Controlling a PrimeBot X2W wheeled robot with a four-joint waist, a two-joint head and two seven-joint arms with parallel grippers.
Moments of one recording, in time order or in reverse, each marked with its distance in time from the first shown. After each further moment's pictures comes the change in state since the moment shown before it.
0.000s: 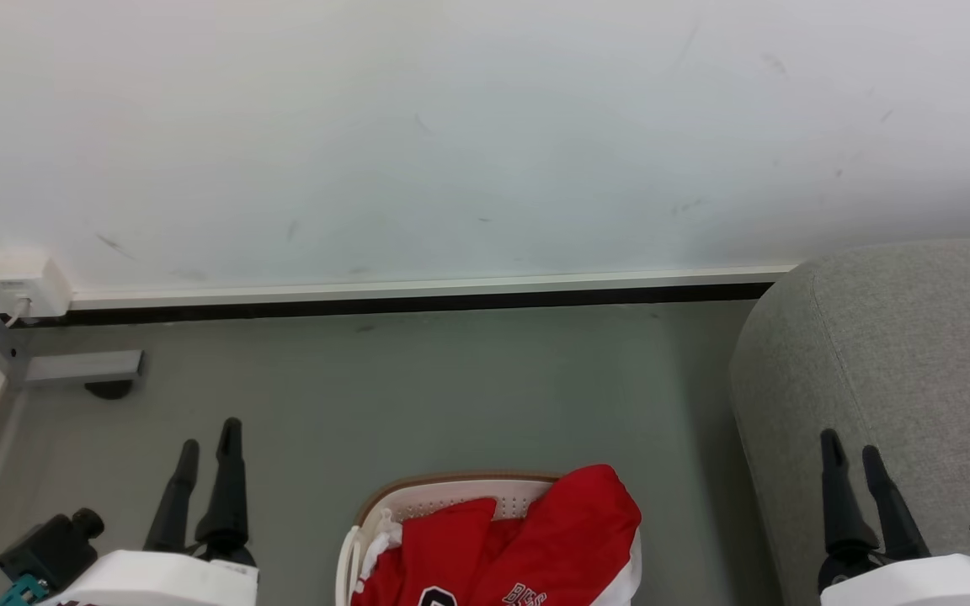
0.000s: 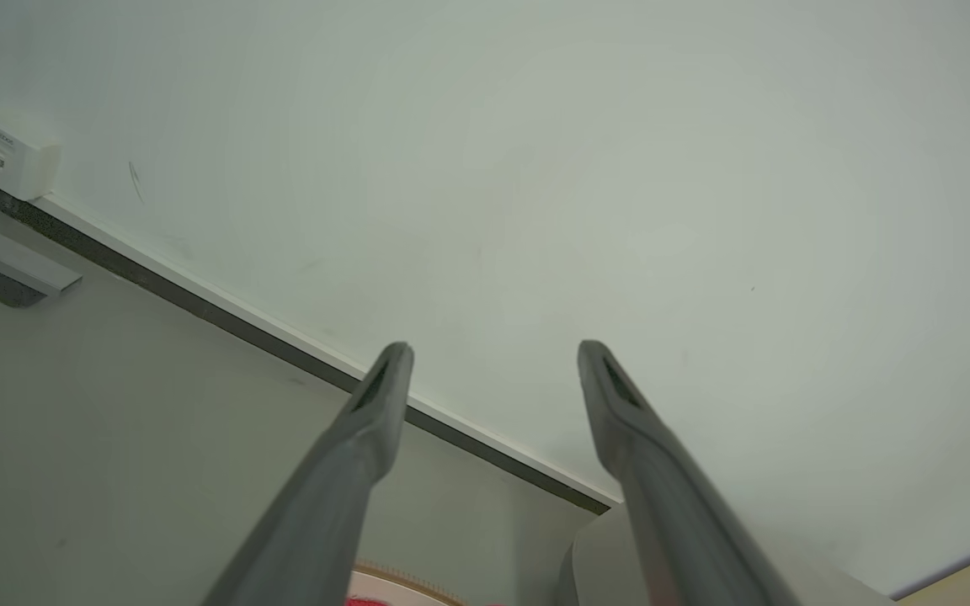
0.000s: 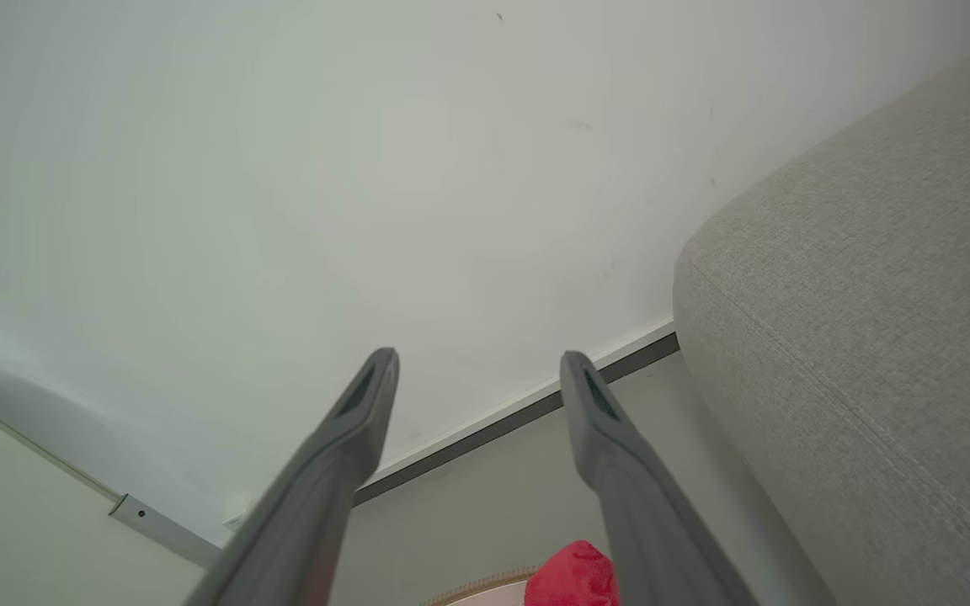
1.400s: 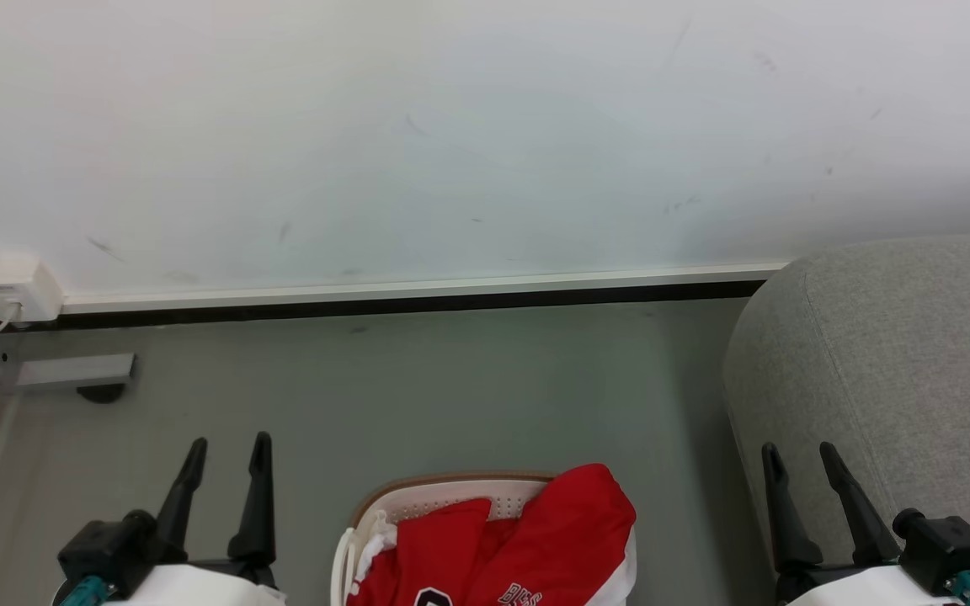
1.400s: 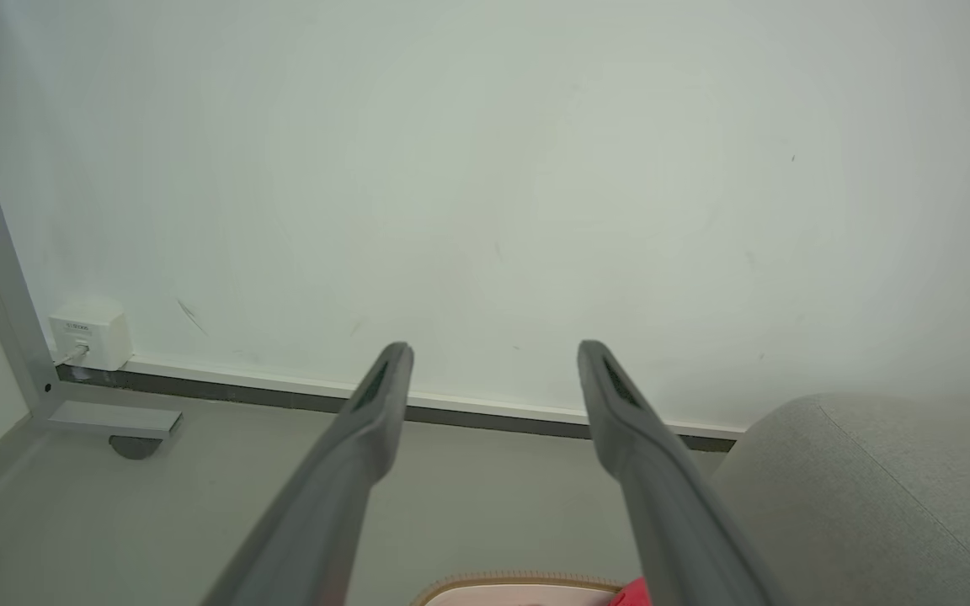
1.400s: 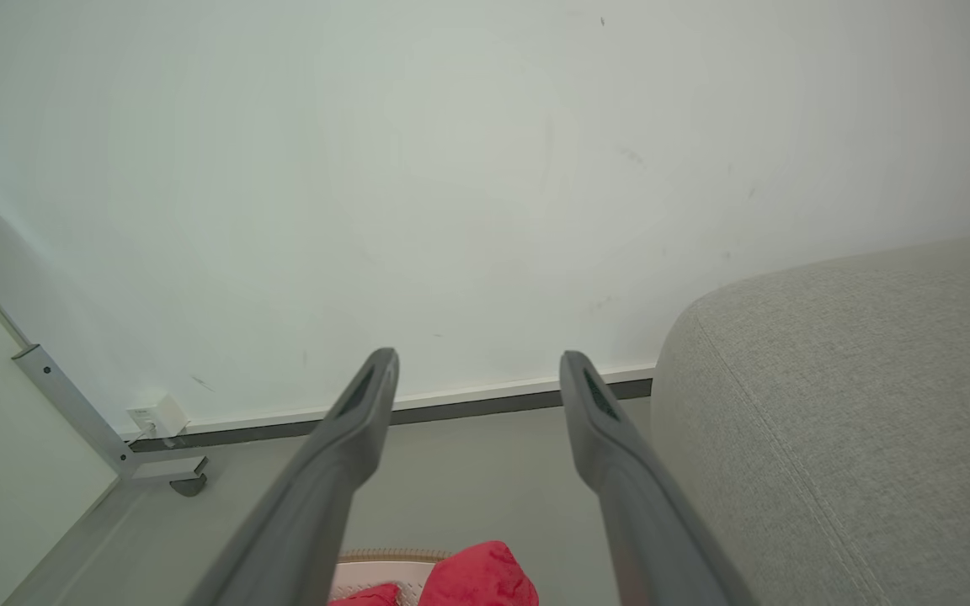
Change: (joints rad) left arm 0.011 0.009 -0.029 0.024 0.432 0.003 -0.109; right arm -0.021 -0.004 0.086 0.077 -0.367 0.000 -0.108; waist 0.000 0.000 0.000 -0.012
